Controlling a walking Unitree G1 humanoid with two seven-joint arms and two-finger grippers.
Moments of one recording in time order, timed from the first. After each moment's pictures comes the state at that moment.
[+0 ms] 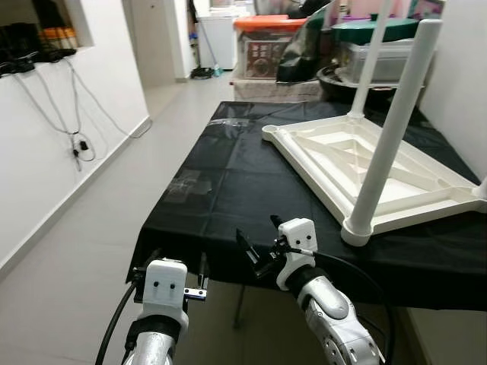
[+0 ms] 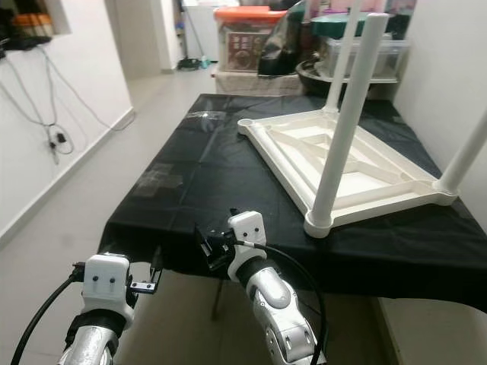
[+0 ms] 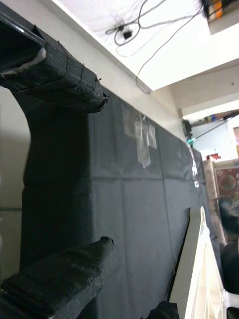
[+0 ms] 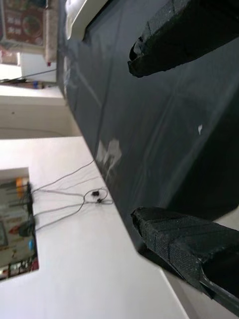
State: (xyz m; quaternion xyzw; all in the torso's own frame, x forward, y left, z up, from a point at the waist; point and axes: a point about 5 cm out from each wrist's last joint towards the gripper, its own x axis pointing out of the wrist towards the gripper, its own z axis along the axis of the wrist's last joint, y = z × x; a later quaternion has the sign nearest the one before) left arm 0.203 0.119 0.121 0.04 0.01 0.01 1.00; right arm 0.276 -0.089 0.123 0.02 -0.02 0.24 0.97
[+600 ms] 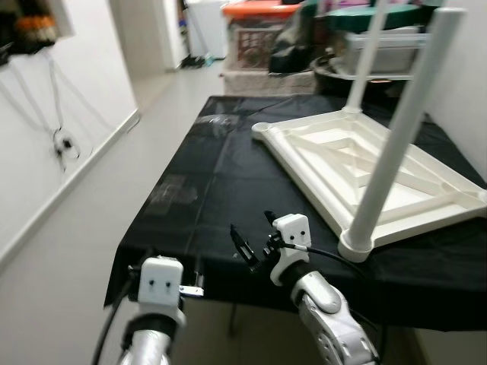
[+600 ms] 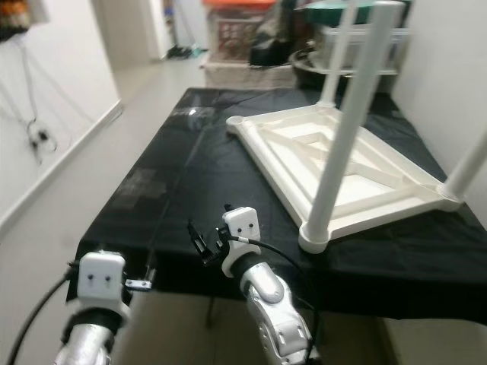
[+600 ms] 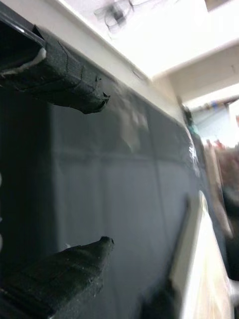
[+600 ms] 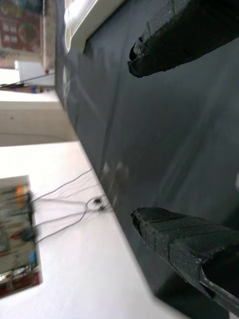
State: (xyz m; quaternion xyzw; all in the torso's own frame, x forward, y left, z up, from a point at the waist) left arm 0.204 0.110 0.123 0.04 0.00 -0.01 1.00; right arm 0.281 -0.099 0.122 0.01 -0.02 0.22 0.98
